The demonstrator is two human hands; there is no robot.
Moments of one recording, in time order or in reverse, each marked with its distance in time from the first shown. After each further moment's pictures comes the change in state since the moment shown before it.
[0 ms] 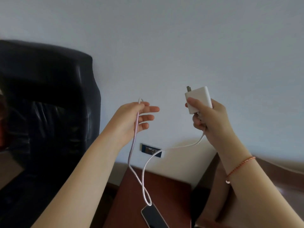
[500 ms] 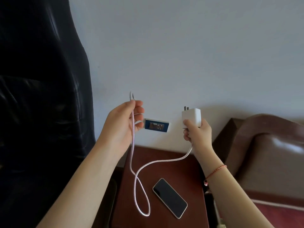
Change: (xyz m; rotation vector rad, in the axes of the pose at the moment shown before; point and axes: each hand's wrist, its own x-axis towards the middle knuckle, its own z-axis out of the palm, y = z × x) left_hand 0.023 -0.098 -0.096 -0.141 0.066 -0.093; right_hand -0.017 0.206 0.048 -0.086 0.362 0.164
